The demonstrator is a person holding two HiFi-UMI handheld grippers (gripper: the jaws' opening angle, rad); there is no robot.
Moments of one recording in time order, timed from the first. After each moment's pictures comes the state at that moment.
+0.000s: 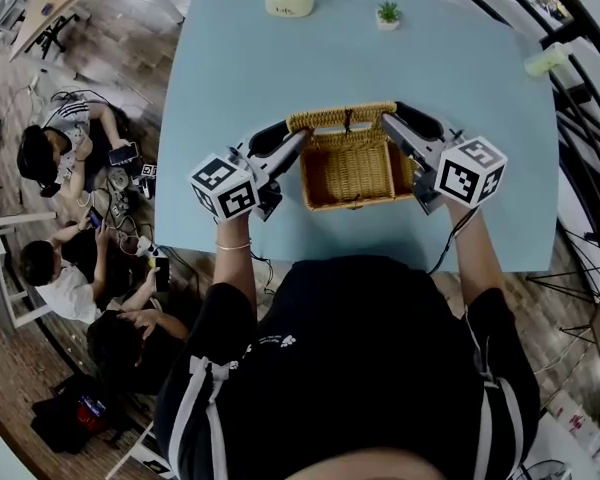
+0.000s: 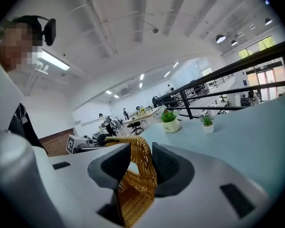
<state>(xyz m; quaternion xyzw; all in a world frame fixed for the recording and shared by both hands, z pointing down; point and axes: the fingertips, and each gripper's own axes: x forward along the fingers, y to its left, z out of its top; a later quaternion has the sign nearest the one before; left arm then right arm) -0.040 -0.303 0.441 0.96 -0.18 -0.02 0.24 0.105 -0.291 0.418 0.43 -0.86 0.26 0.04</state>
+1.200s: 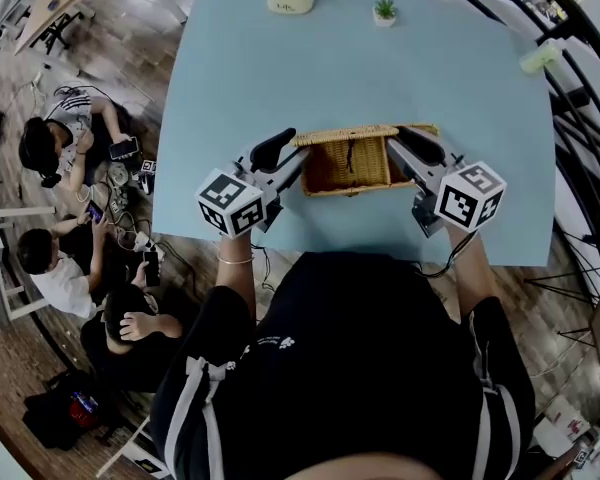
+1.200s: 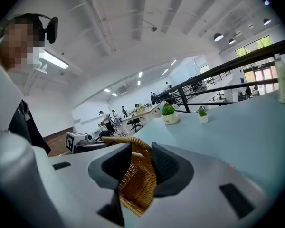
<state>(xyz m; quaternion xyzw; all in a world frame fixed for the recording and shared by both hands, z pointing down) -0.041 -0.252 0.446 0.96 -0.21 0.03 0.19 0.107 -0.225 0.427 0.44 -0.86 0.27 0.05</state>
